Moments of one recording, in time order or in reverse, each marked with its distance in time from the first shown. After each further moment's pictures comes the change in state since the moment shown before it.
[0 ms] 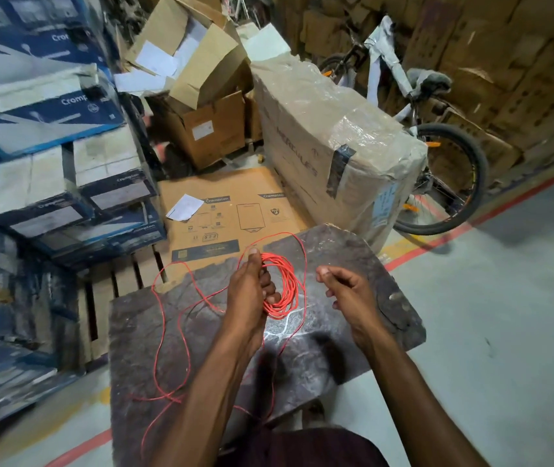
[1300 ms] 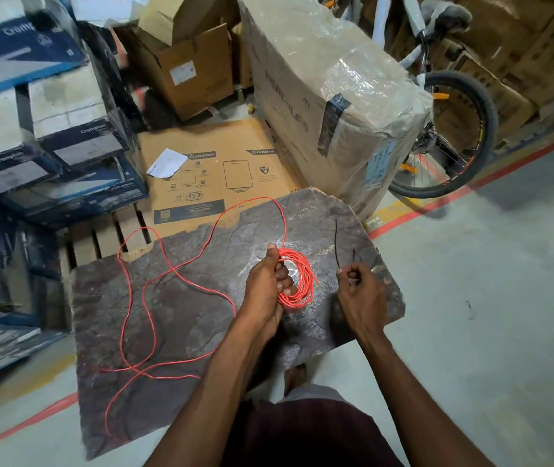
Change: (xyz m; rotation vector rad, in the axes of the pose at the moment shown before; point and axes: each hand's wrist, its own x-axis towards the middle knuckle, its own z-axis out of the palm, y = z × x) left_hand 0.034 -0.098 0.033 -0.136 0.030 -0.282; right_hand 0.033 0.080 -0.076 -0.660 0.314 -0.130
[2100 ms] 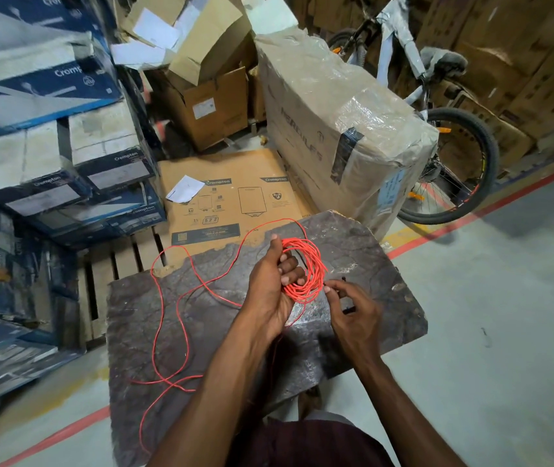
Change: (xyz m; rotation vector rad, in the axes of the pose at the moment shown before) left_hand -0.038 0.071 -0.006 -0.160 -0.184 0.026; right_hand -0.061 -0.056 0.021 0.283 0.097 -0.481
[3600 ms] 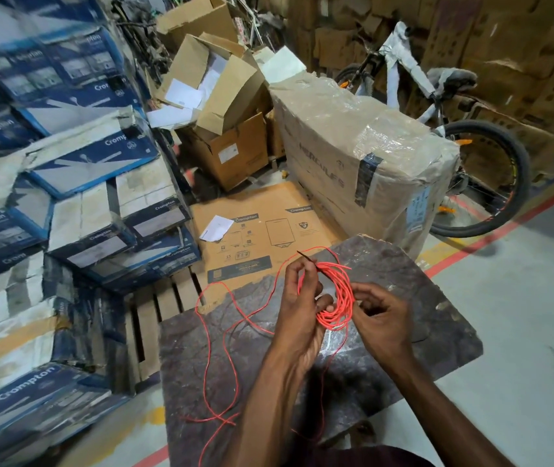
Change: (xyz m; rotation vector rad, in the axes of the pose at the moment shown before) left_hand -0.028 0.019 -0.003 0.273 -0.069 0.287; right_hand 0.026 -0.070 0.019 0.411 -0.044 0.111
